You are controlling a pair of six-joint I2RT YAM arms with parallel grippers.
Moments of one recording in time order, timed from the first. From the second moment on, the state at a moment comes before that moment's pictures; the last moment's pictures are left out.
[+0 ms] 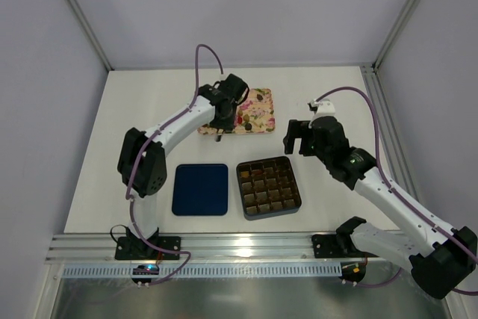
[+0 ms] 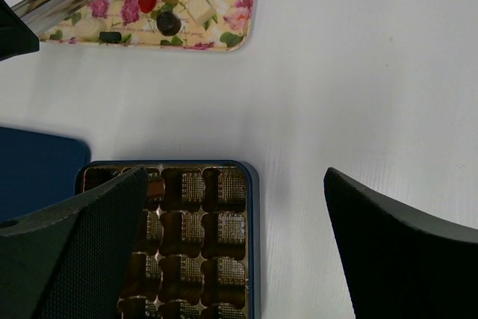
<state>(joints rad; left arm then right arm) -0.64 1.95 1.73 -0.91 -0.28 -0.39 0.55 0.98 0.83 -0.41 0.24 0.37</state>
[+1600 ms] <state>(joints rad) -0.99 1.60 1.58 -1.03 -0.08 -0.47 0.49 1.01 0.83 -0.39 0.24 0.37</state>
